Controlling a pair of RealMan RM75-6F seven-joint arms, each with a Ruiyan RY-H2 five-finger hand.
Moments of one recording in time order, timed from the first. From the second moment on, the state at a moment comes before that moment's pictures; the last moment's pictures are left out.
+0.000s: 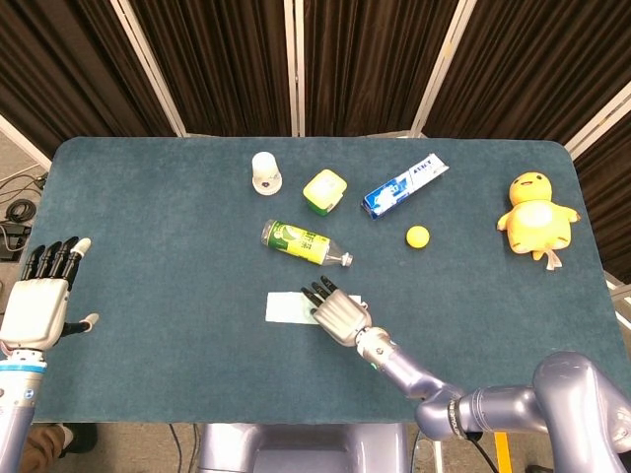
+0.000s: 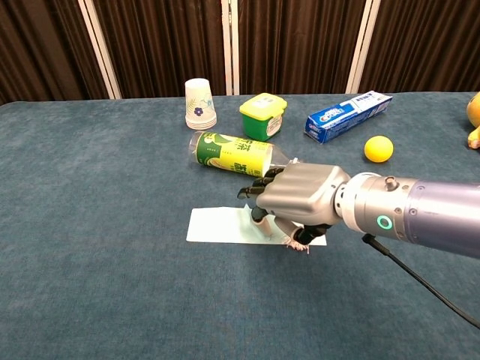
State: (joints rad) left arm -0.27 -1.07 -0.10 -1.91 1.22 1.39 0.43; right arm 1.00 -1.64 0.00 -1.52 -0.98 0.85 -0.81
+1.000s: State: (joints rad) left arm -0.26 -1.06 -0.10 -1.92 1.24 1.39 0.40; right arm 1.00 -1.60 0.02 -1.59 -0.97 0.90 -0.82
